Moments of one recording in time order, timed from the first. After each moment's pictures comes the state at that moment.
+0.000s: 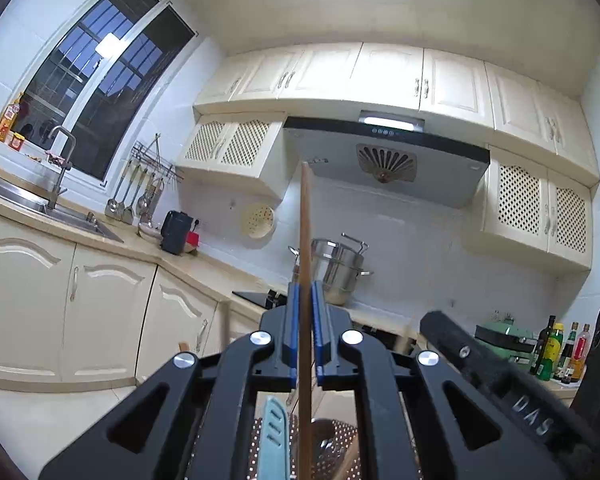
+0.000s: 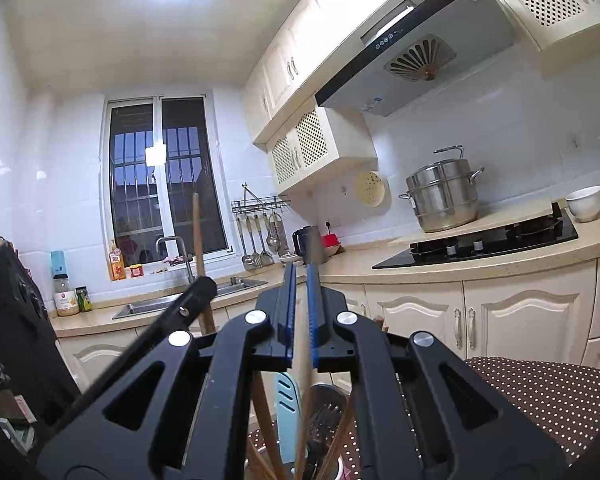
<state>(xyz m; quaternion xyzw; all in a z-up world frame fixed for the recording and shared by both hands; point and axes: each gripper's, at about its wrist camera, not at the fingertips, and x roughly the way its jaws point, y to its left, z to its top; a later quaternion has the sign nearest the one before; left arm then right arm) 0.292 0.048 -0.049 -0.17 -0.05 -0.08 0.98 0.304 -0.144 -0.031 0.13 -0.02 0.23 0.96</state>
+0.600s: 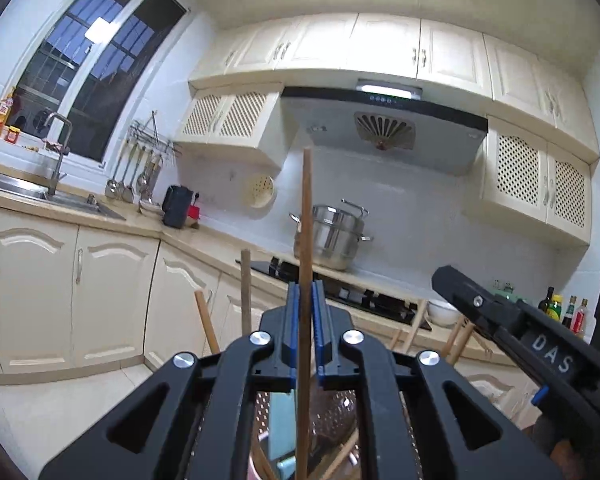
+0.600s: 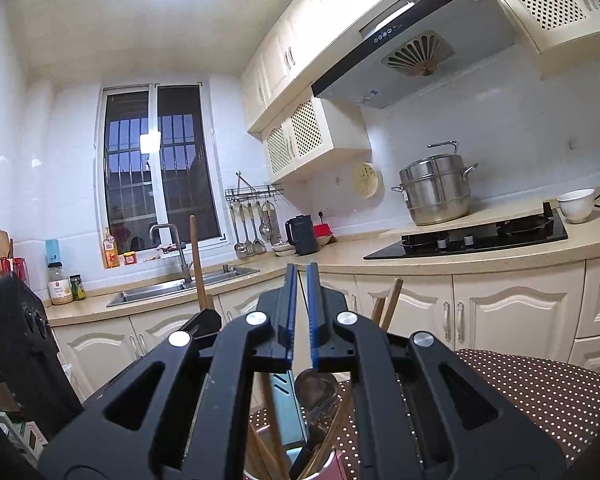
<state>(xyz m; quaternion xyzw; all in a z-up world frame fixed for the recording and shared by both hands) 0.283 0.055 -0.064 -0.15 0.01 -0.10 0.98 0.295 -0.146 -0.023 0.11 0.00 0.21 0.97</state>
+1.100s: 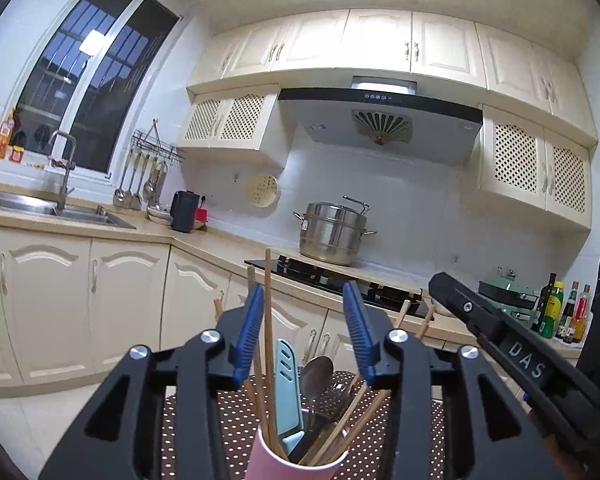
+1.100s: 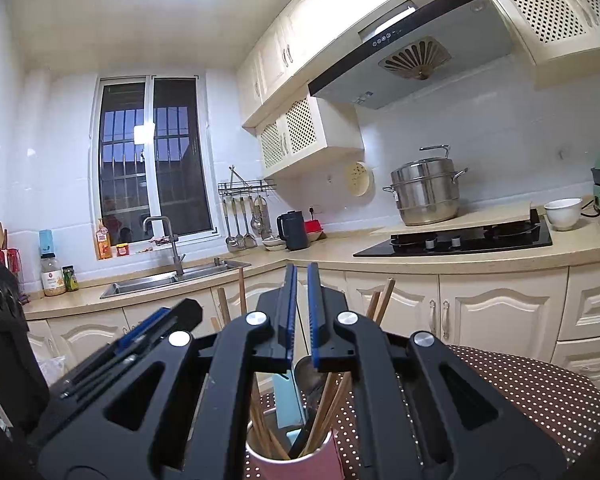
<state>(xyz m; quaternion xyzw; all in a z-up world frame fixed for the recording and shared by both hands) 0.235 0.054 -0.041 -0.12 0.01 -0.08 0.99 0.269 -0.148 -0.015 0.10 0.01 0.19 0.98</state>
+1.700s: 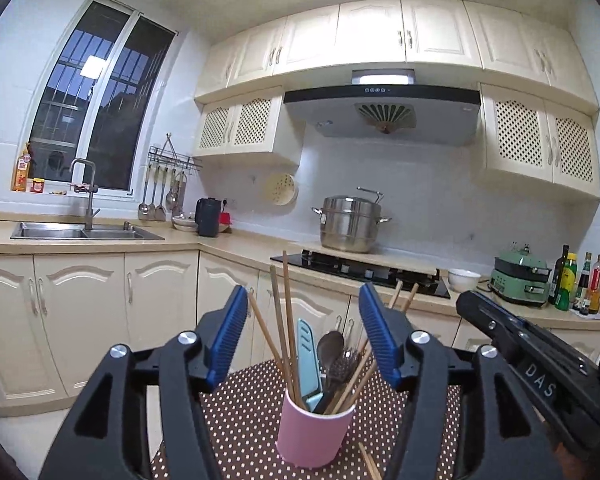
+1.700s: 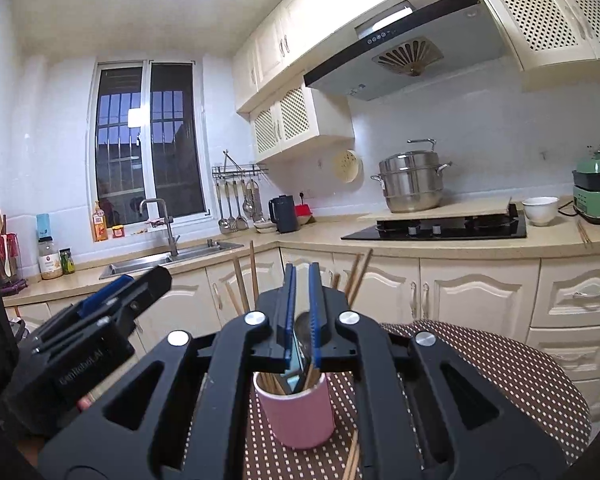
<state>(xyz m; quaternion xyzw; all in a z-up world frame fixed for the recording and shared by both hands) 0.168 0.048 -0.020 -0.07 0.04 -0.04 1.00 0.205 -0.162 -0.015 0.07 0.05 0.17 0.98</state>
